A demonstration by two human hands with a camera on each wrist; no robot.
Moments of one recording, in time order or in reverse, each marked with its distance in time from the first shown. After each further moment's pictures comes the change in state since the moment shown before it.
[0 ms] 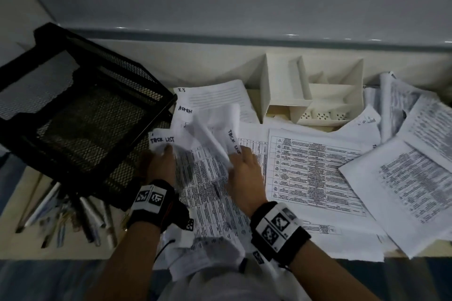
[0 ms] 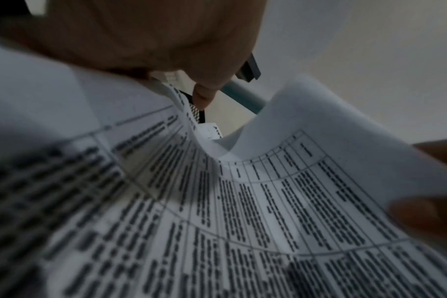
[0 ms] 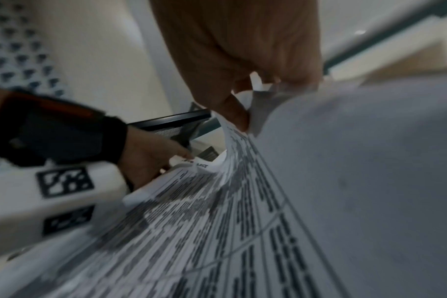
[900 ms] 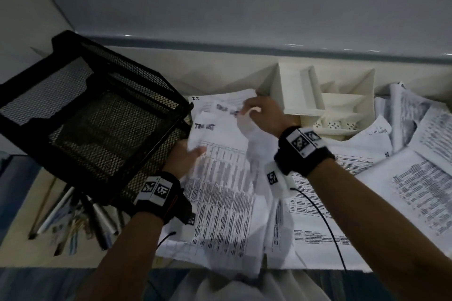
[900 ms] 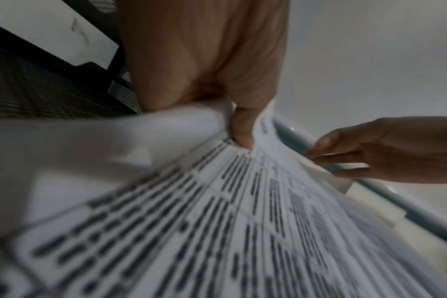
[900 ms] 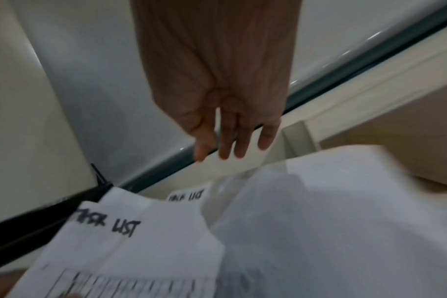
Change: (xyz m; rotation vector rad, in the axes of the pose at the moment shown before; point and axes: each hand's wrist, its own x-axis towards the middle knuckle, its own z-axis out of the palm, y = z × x) left_hand 0.007 0.033 -0.015 -0.077 -0.343 0.310; right_hand 0.132 -0.010 -0.070 0.259 -0.089 -0.014
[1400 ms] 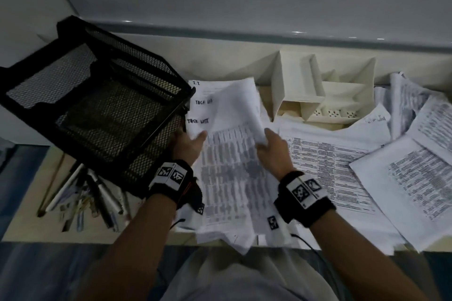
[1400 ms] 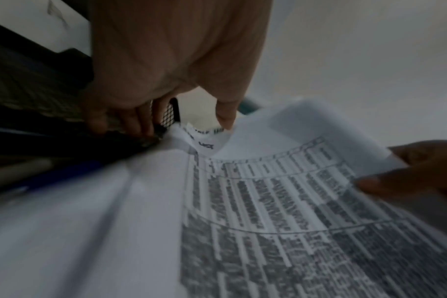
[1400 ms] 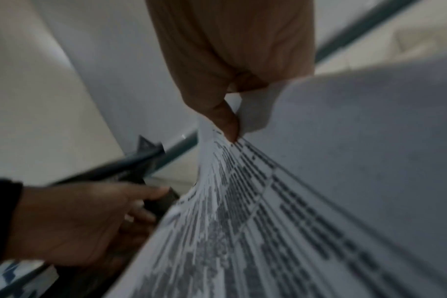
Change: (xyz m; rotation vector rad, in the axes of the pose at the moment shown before) left_hand 0.012 -0.033 0.017 0.077 0.256 -0.130; right_hand -0.096 0.035 0.044 -0.018 0.106 0.231
